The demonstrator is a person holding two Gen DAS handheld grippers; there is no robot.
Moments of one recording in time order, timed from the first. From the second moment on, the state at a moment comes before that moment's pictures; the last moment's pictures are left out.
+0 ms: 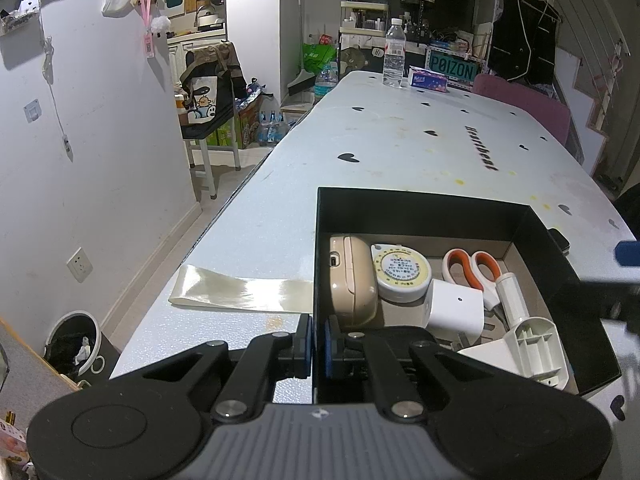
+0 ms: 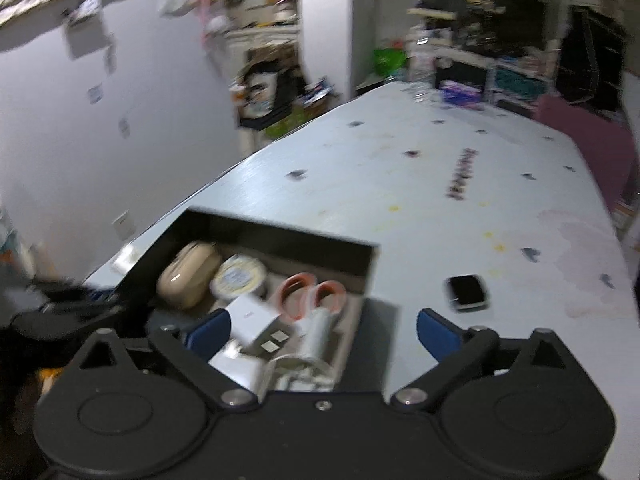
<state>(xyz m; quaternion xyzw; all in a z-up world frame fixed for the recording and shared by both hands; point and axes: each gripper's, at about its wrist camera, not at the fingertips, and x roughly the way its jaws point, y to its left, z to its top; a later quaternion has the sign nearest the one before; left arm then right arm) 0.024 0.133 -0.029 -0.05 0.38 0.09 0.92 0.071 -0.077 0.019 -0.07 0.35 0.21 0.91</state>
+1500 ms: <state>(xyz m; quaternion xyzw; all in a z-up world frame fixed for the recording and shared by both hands) 0.024 0.133 -0.030 -0.05 0.38 0.09 0.92 0.184 -0.140 -0.071 -0.06 0.36 0.17 0.91</state>
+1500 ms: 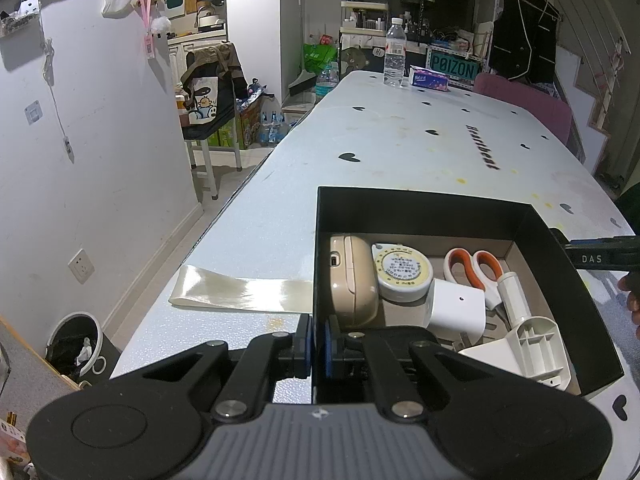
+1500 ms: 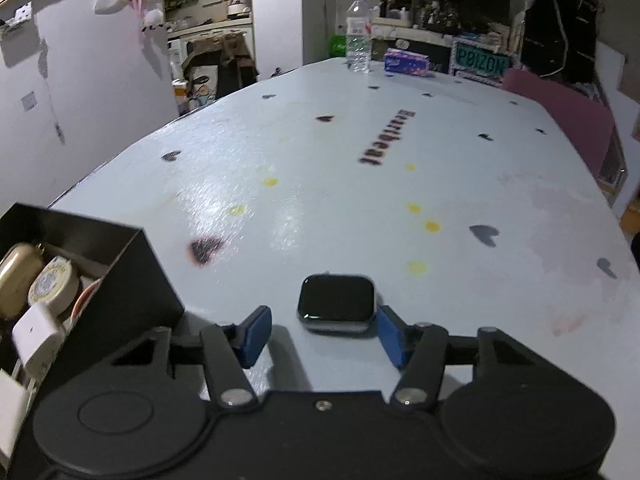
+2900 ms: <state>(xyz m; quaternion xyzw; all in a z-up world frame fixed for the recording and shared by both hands) 0.022 0.137 -0.028 -0.05 0.38 0.09 0.92 0.122 -0.017 -0.013 0.08 0.42 0.33 0.84</state>
